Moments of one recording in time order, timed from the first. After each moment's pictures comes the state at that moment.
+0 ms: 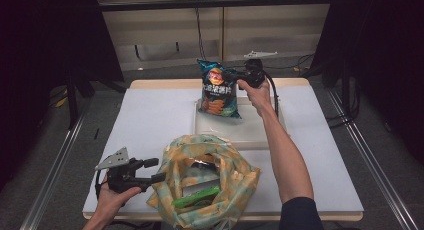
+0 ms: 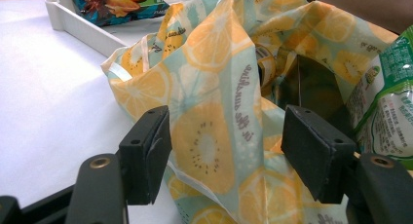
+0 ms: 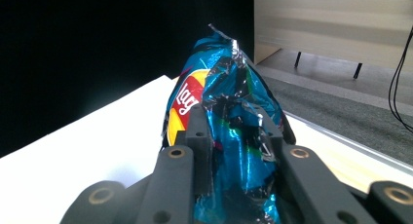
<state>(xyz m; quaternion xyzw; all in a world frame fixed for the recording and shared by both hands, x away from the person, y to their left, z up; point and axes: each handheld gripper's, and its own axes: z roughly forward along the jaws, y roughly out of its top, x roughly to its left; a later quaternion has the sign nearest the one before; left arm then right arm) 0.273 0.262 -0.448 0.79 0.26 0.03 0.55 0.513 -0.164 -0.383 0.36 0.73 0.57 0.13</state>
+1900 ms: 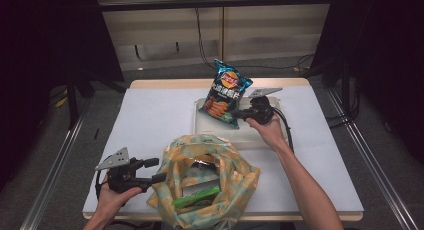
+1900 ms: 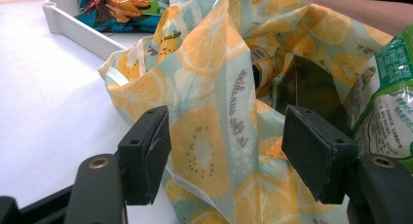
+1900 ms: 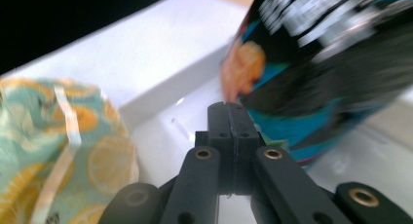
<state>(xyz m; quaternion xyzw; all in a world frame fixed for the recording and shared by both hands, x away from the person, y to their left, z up) 0.272 0.260 -0.445 0.79 0.25 0.03 0.55 0.420 -0.174 -0.437 0.35 0.79 0.49 0.08</state>
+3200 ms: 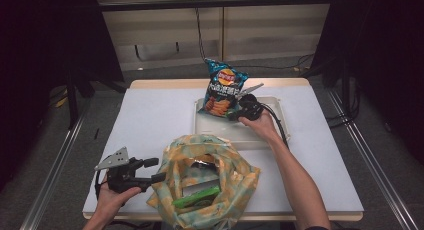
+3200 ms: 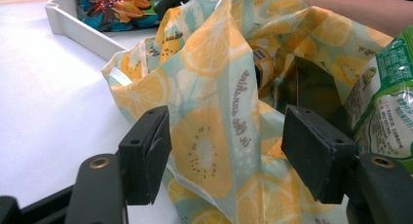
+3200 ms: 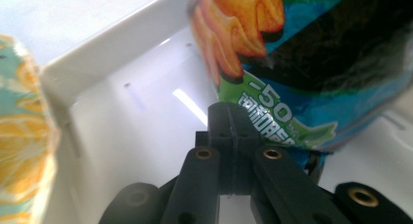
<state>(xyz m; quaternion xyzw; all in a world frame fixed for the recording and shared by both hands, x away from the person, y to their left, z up) 0.272 0.261 -0.445 0.79 0.25 0.03 0.55 0.462 -0.157 -0.461 0.36 0.84 0.40 0.06</state>
